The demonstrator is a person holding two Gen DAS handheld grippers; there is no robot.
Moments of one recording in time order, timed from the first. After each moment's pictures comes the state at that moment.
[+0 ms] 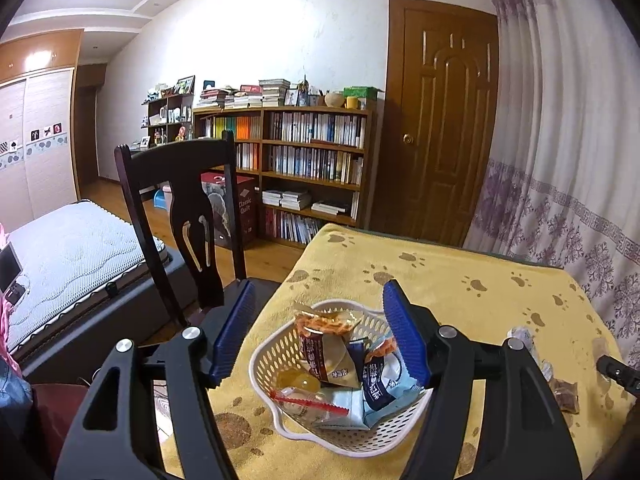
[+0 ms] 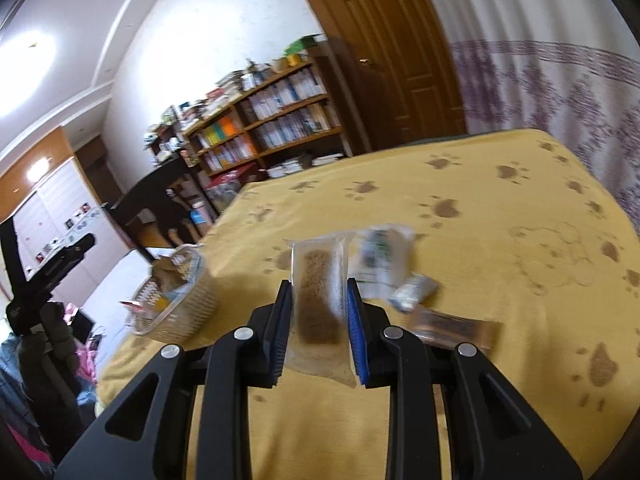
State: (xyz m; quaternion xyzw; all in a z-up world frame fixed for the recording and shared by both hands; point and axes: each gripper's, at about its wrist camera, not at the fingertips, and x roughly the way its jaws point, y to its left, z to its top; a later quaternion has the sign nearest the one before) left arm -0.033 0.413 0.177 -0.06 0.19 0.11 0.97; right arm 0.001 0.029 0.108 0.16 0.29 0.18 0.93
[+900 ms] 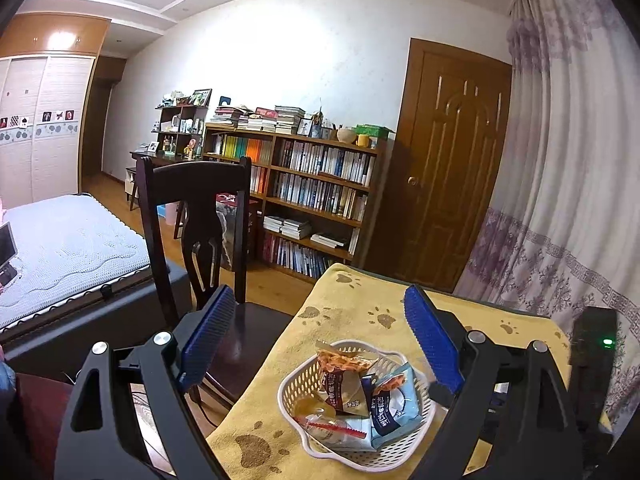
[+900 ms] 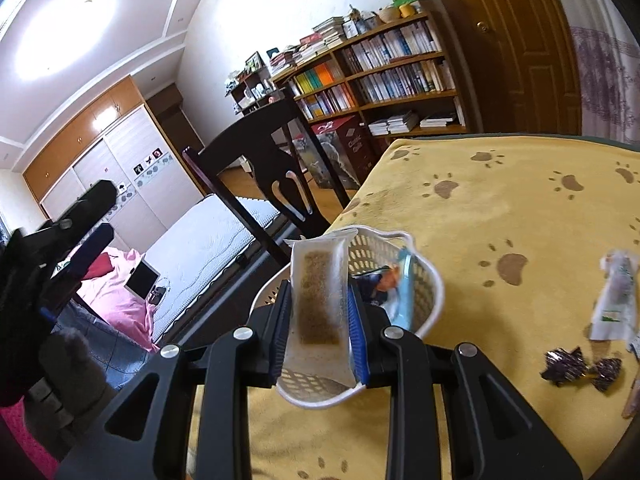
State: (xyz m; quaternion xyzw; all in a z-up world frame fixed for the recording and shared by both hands) left arm -0.064 0.457 0.204 -0.11 0.13 0.11 0.98; right arm 0.056 0.262 0.136 0.12 0.34 0.34 0.87
